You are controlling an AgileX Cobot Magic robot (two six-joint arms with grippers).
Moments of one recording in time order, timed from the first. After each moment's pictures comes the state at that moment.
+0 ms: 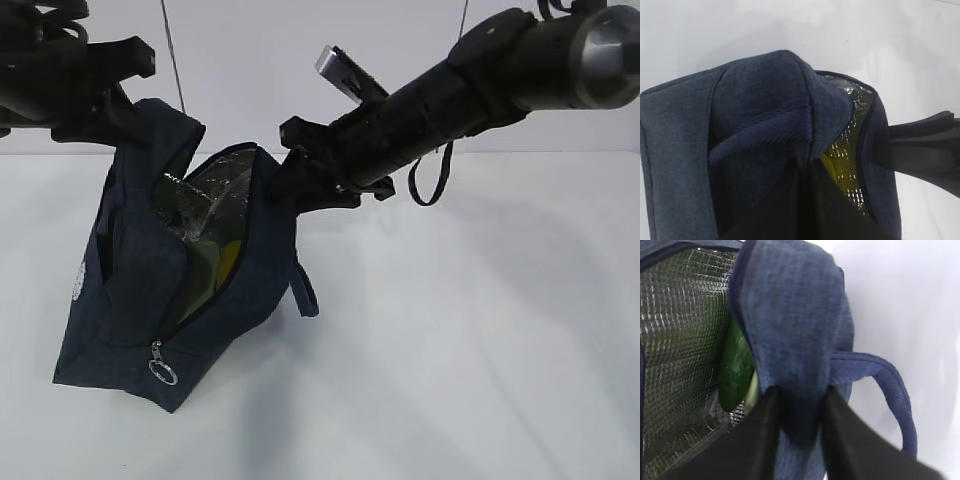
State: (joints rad) left arm -0.33 1.55 -1.23 -0.38 0.65 -0.14; right arm 0.34 2.07 -1.57 1.02 0.86 -0.55
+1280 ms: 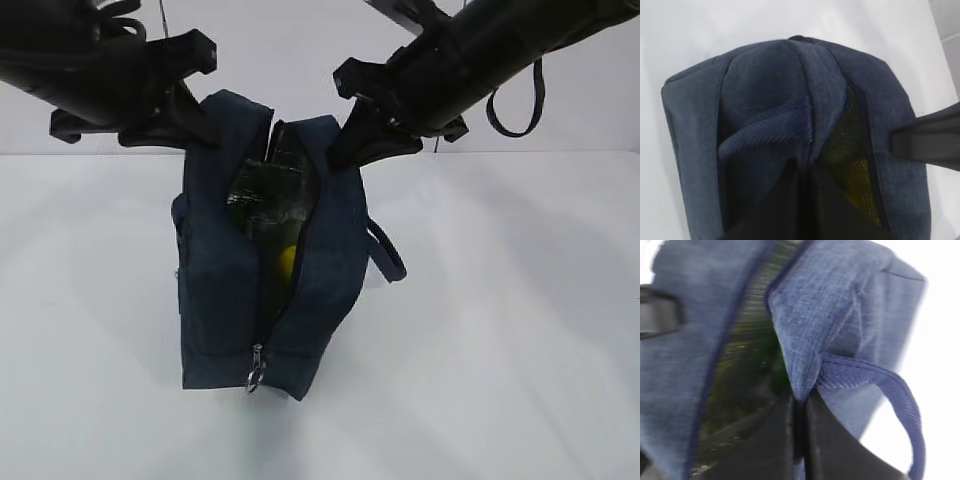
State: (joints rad) left arm -0.43 1.56 -1.23 -0.55 0.62 -0.04; right arm 0.30 1.86 -1.57 0.75 1.02 -0.42
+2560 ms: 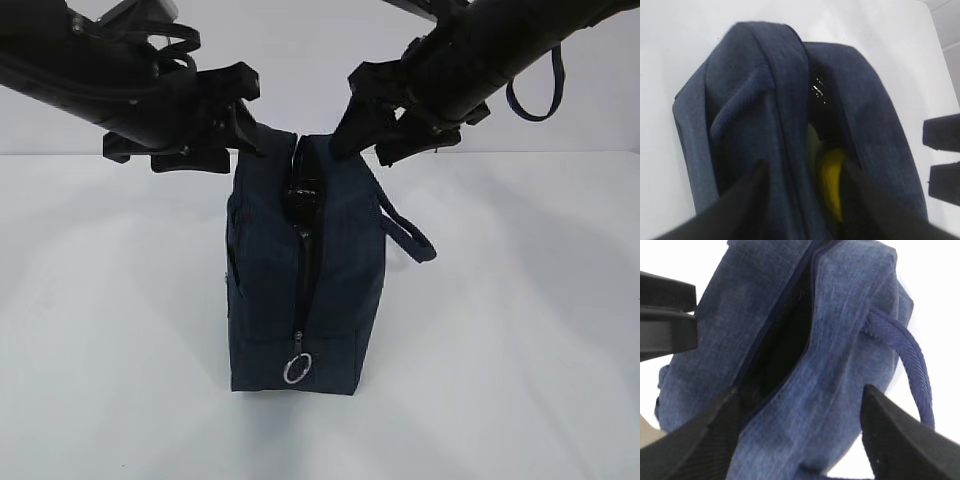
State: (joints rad) left arm -0.48 1.67 -1.23 -0.62 0.48 0.00; right arm 0.30 1.83 -1.57 0.60 0.98 -0.39
